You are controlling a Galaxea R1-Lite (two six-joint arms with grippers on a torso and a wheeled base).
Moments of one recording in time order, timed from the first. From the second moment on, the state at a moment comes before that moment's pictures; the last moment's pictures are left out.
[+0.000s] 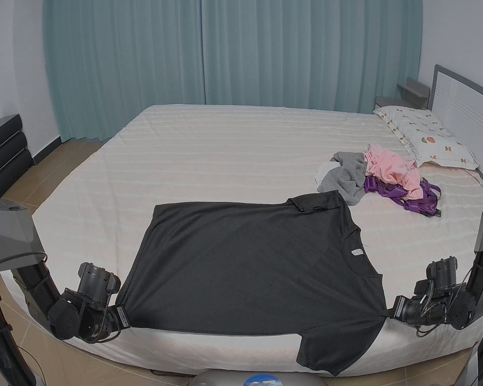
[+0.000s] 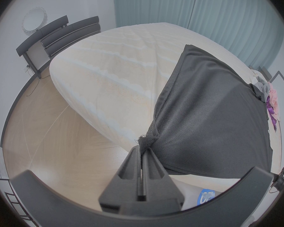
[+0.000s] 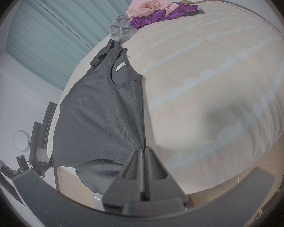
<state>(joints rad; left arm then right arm) -0.24 2.01 -0.32 -0.61 0.31 -0.65 0.03 2.11 -0.14 -1.04 0.21 0.50</state>
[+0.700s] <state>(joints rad) -0.24 2.03 -0.34 -0.62 0.27 -0.67 0.04 2.09 -0.14 -1.05 0.24 0.51</state>
